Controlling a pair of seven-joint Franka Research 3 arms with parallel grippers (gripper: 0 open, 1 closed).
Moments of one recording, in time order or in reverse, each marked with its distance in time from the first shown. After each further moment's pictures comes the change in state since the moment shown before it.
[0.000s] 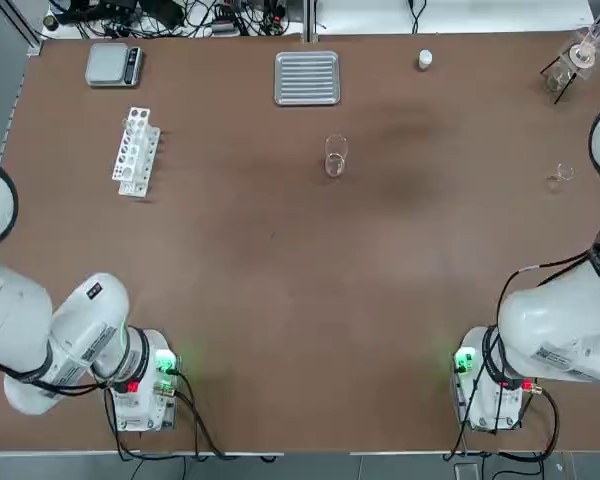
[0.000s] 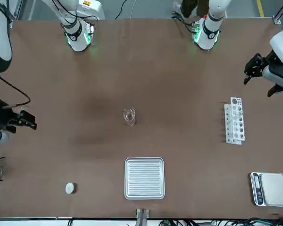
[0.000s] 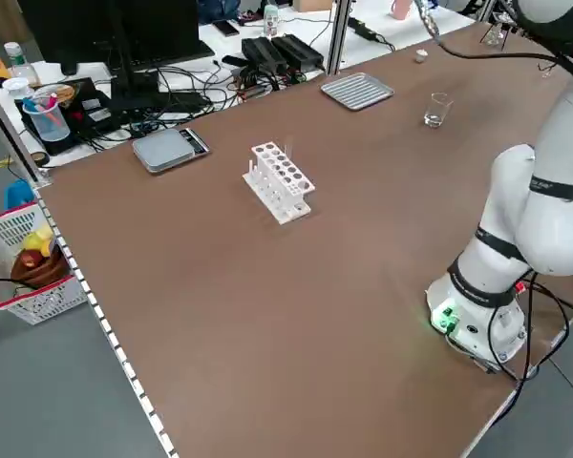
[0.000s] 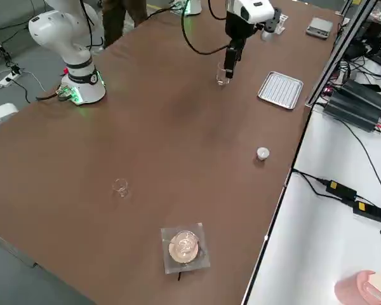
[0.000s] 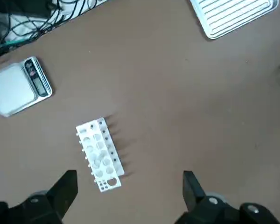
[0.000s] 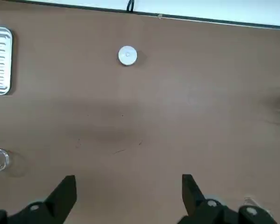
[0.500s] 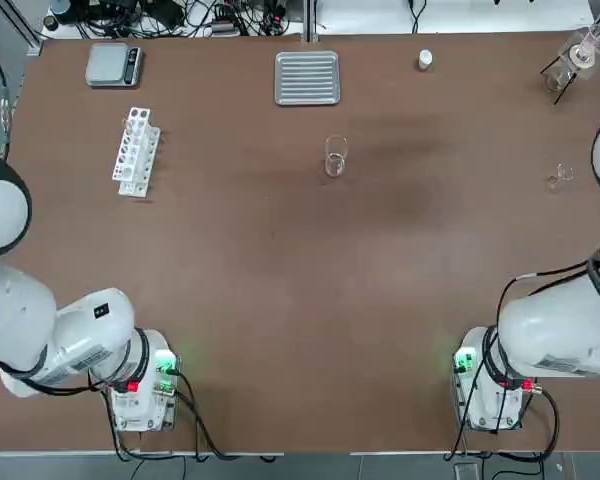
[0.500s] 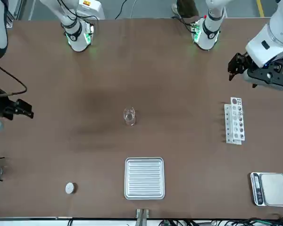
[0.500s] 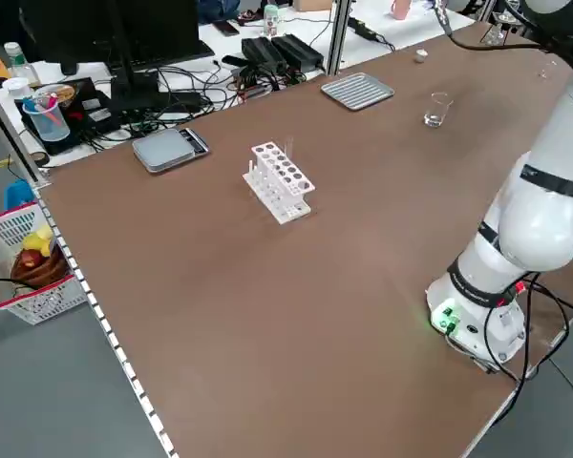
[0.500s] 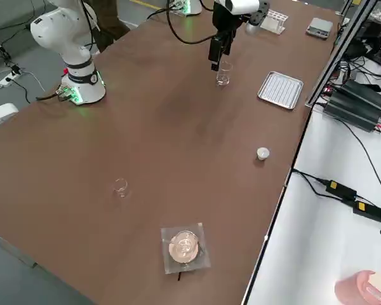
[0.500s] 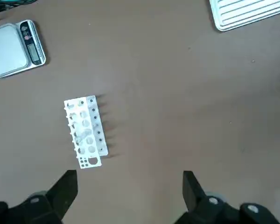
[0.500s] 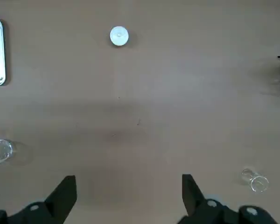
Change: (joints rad) left arm -0.406 -0.018 0.361 0.000 0.014 -0.055 -0.184; right arm 0.191 -0.148 -0.278 -0.153 0.113 0.005 0.007
